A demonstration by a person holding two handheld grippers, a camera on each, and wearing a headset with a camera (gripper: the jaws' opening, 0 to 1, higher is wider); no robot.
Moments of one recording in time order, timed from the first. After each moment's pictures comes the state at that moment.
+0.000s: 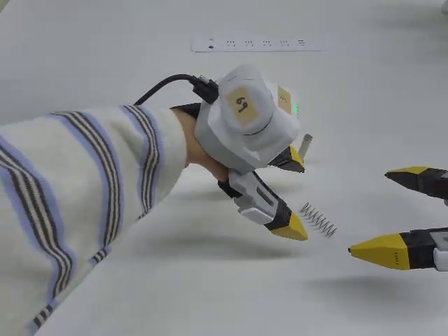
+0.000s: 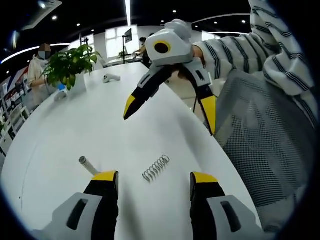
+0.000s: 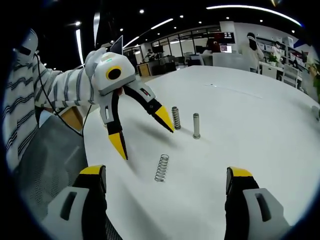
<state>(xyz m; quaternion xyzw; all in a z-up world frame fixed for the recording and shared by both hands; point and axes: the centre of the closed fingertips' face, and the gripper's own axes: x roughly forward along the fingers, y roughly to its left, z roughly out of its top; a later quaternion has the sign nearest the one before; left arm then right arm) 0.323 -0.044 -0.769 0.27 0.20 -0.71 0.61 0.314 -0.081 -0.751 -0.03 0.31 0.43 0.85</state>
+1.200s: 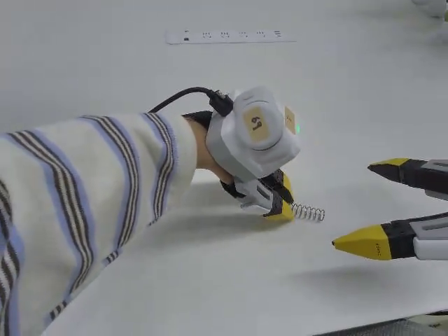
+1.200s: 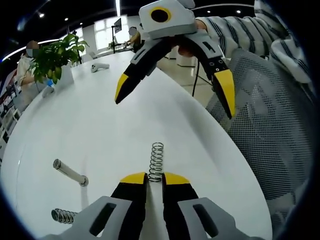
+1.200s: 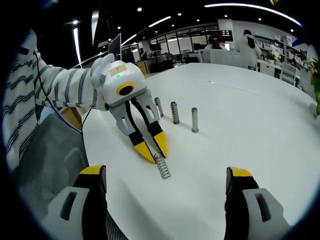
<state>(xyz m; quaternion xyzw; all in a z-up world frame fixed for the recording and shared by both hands) 0.324 -0.061 -0.805 0.31 0.22 -0.72 0.58 0.308 -0.092 -0.755 -0.04 0.32 0.42 0.85</state>
